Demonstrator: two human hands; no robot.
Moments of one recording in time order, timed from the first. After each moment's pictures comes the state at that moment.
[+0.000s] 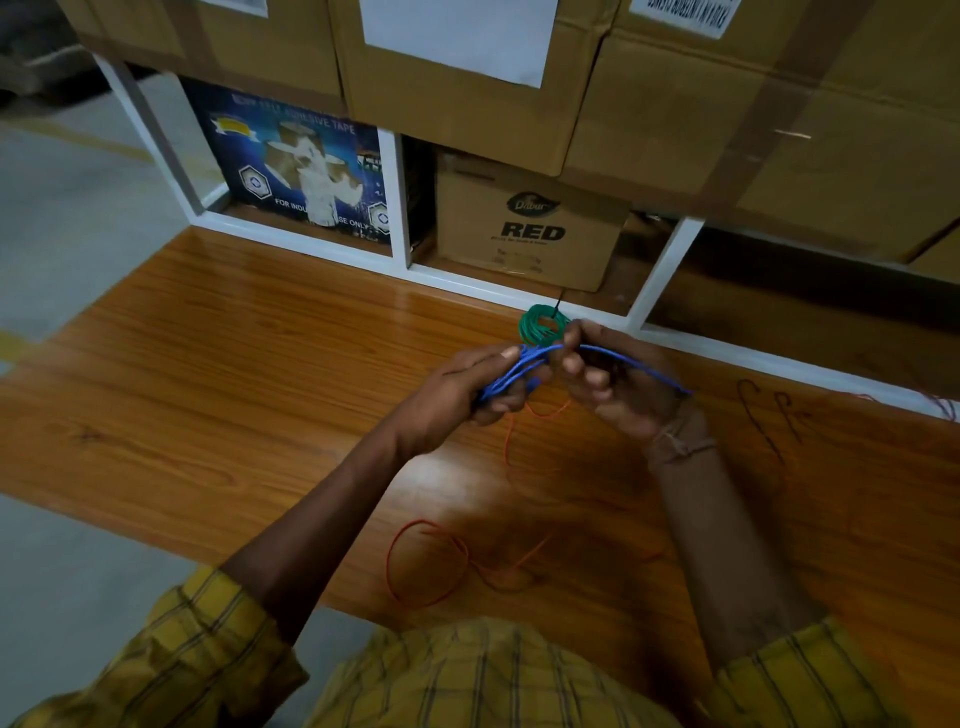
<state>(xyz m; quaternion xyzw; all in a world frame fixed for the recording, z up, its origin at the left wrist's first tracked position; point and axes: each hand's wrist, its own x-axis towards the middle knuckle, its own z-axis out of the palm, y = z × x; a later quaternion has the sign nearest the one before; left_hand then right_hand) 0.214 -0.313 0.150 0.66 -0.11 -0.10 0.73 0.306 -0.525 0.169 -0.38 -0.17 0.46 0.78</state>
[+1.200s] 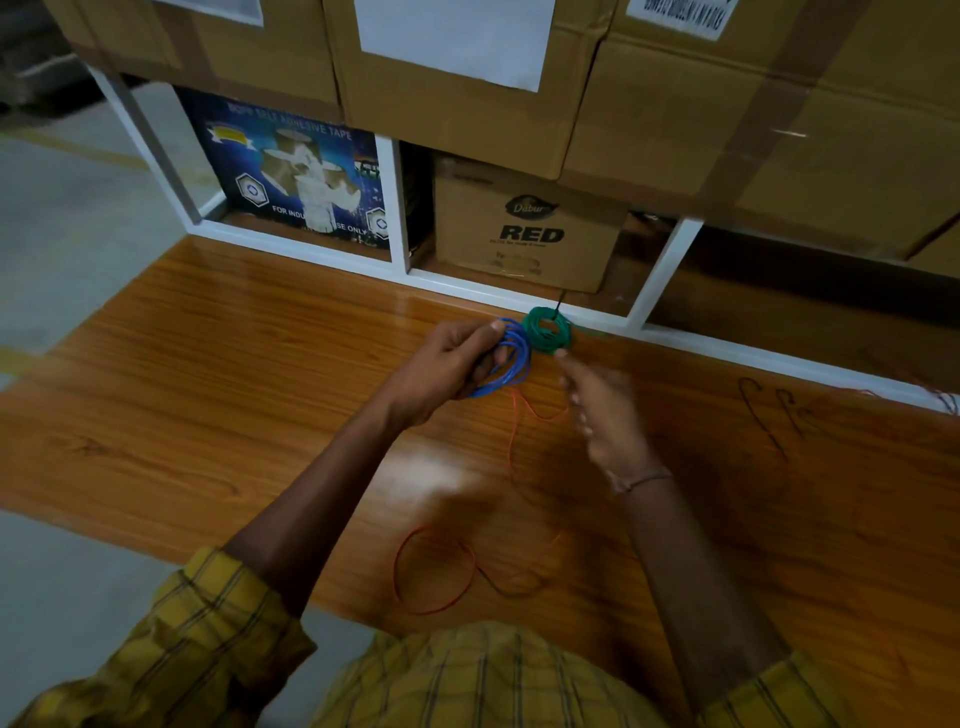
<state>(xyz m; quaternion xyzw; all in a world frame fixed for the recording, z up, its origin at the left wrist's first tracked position) 0.238 -0.293 0.157 0.72 -0.02 -0.02 0.69 0.283 -0.484 0.130 -0.72 0.14 0.14 0.67</state>
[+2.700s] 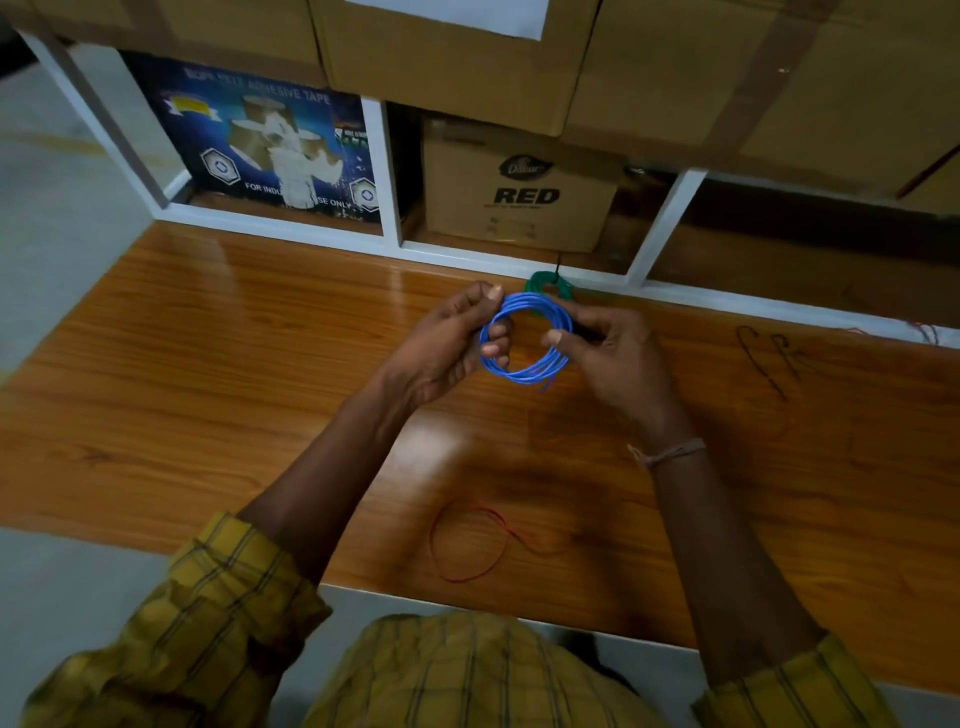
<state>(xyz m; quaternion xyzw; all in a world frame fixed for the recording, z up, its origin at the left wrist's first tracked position) 0.248 -0.265 0.138 0.50 -0.01 -0.15 0.86 0.253 -0.469 0.163 -0.83 -0.14 -0.01 0.53</state>
